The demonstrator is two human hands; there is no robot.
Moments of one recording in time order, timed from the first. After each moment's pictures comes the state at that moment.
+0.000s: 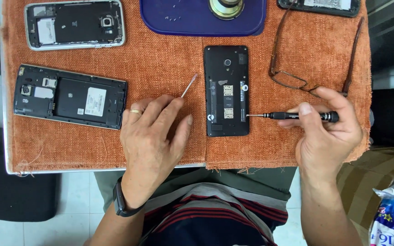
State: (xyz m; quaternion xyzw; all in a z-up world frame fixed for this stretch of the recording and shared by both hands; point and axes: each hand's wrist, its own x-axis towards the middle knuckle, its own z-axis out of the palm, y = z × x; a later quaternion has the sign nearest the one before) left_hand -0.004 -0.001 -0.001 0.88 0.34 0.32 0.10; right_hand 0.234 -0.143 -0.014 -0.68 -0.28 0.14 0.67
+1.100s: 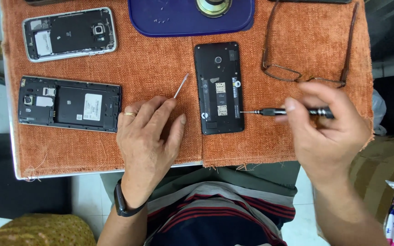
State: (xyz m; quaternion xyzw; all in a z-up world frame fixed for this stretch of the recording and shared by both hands) left_hand -0.002 -0.003 0.001 0.88 0.34 0.32 0.10; right_hand 0.217 -0.144 0.036 -0.76 -0.43 0.06 0.48
